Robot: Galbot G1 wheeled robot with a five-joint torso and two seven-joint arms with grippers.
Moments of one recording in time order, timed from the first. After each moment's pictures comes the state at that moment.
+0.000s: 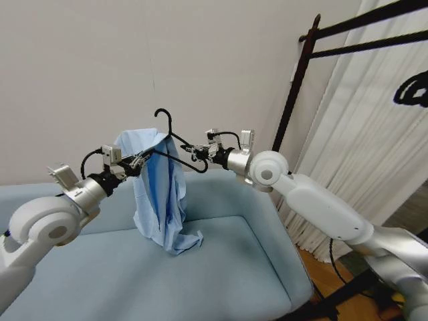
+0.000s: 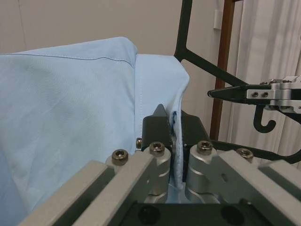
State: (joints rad) left arm 0.89 -0.49 -0.59 -2.22 -1.25 0.28 -0.06; right arm 0.11 0.88 -0.39 1.87 1.53 -0.41 0.11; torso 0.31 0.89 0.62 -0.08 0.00
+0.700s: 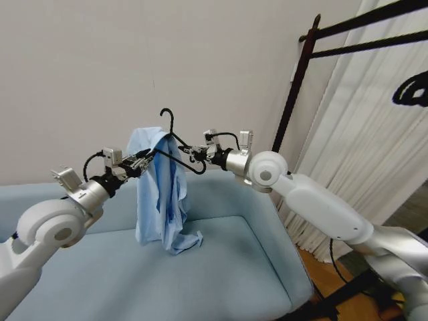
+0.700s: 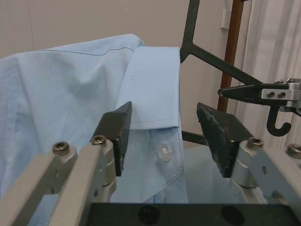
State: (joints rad) left arm 0.90 -0.51 -0.57 -2.22 -1.24 0.27 -0.08; right arm 0.11 0.89 -0.41 1.87 1.51 -0.41 0.09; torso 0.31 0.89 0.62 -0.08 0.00
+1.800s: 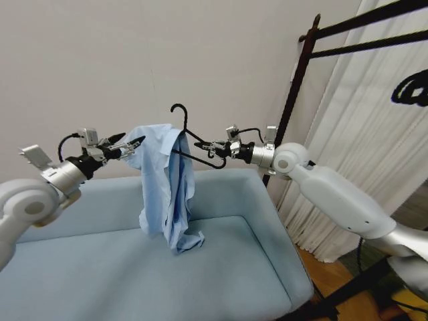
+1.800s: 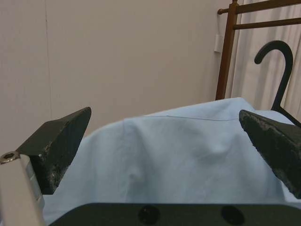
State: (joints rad) left arm 0.79 -0.35 -0.64 -1.97 -1.45 0.26 0.20; right arm 0.12 0.77 -0.35 1.64 1.25 -0.33 -0.63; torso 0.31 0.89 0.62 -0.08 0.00
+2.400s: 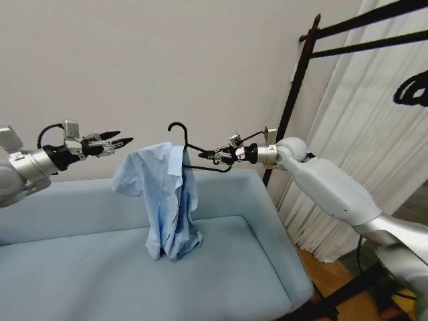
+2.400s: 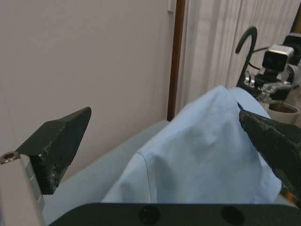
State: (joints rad) left arm 0.77 -0.23 -0.62 -1.76 -1.43 0.37 0.67; right arm 0.18 0.86 -0.35 1.45 1.02 -0.32 -0.98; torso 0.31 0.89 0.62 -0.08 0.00
